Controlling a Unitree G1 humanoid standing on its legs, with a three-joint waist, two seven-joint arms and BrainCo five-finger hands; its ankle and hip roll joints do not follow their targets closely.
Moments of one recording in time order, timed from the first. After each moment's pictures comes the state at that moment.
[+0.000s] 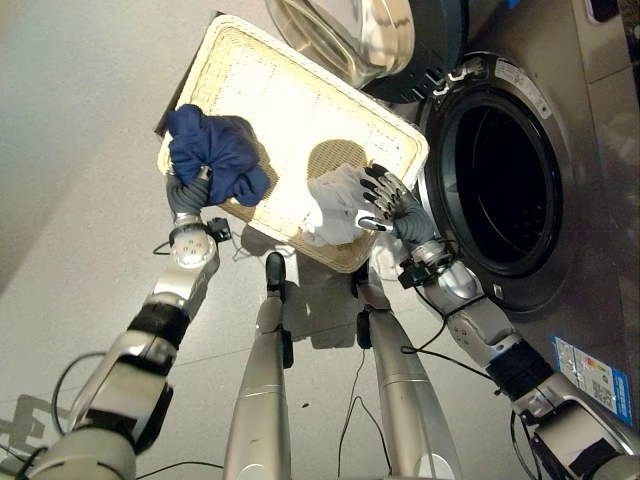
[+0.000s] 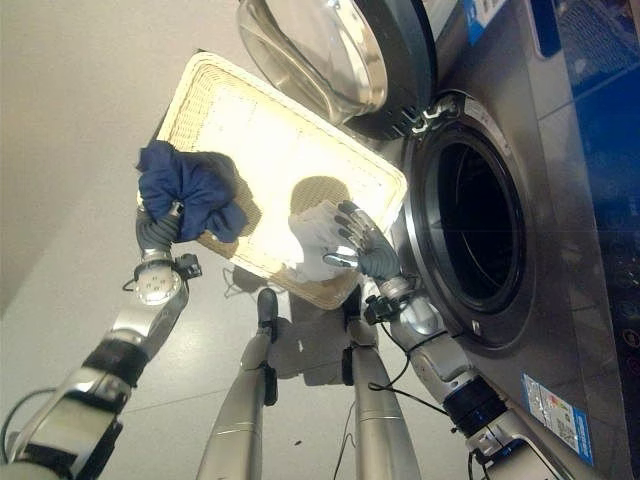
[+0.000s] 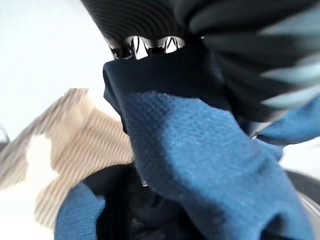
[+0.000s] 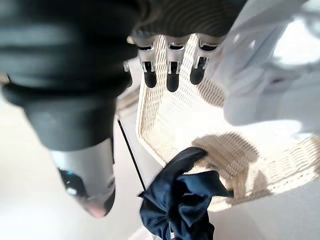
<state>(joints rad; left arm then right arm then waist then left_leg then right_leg) -0.60 0.54 -0.30 0.46 -0.51 -0.27 0.38 -0.54 -0.45 0.44 0.14 0.55 -0.18 -0.04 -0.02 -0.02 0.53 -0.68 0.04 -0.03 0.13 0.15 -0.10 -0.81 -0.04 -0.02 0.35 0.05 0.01</state>
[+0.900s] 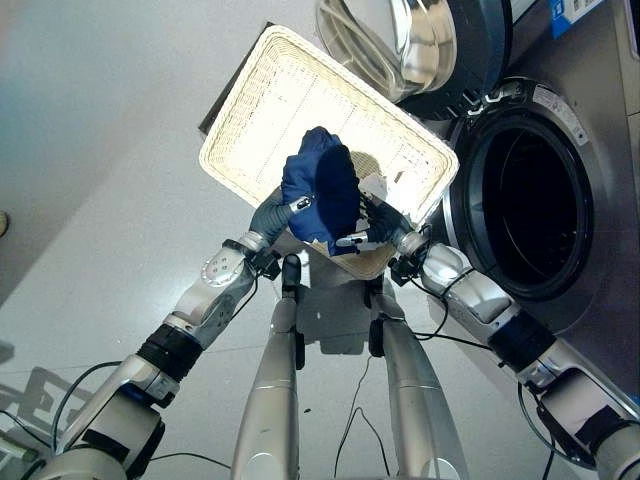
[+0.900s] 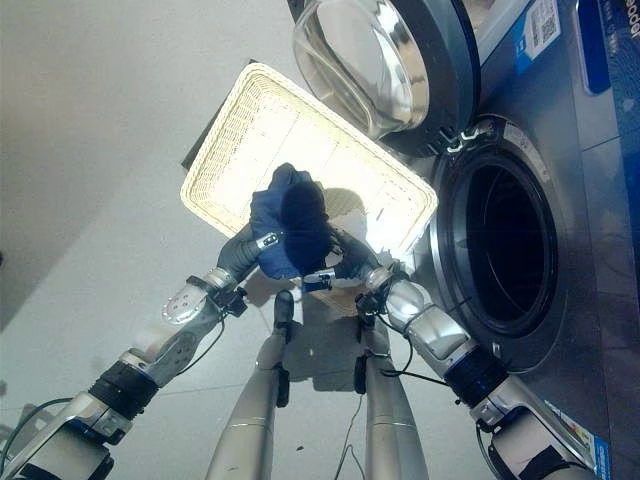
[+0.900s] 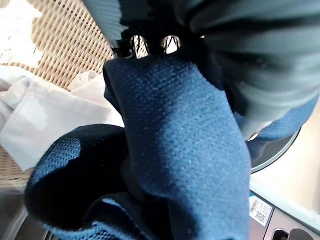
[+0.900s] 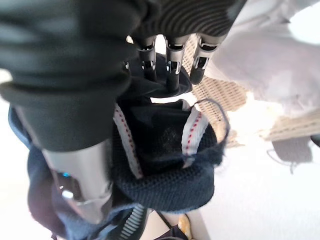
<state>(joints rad) -0.58 0.58 -0.48 0.22 -0.78 -0.16 -0.12 -0.66 -0.54 0.58 0.16 0.54 0.02 0.05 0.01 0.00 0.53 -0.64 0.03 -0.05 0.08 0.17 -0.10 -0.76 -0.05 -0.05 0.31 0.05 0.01</state>
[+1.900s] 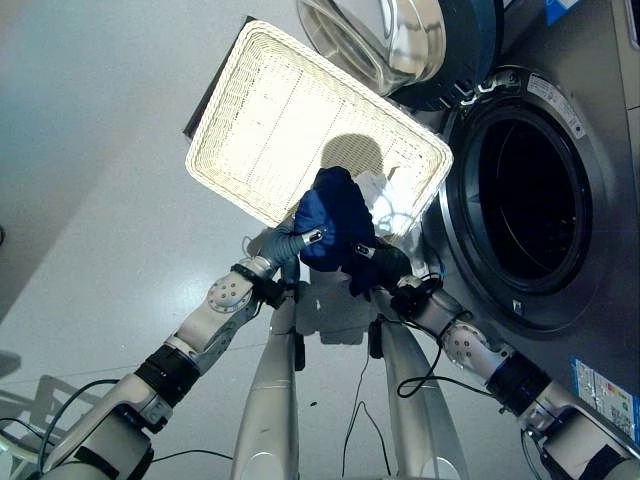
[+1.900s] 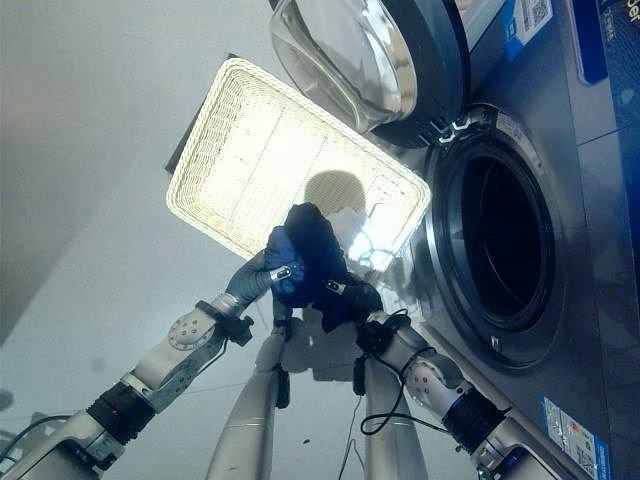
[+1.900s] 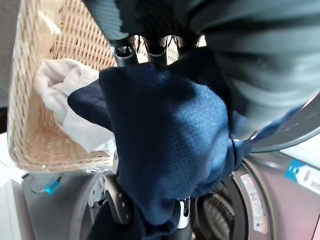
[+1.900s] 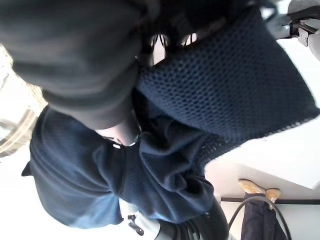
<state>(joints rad) -0.50 0.62 -0.59 0.18 -0.60 -0.21 -0.07 -0.47 -0.48 0.60 0.16 1.15 0.00 0.01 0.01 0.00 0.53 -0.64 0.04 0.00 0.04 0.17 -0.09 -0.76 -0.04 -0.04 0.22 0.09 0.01</state>
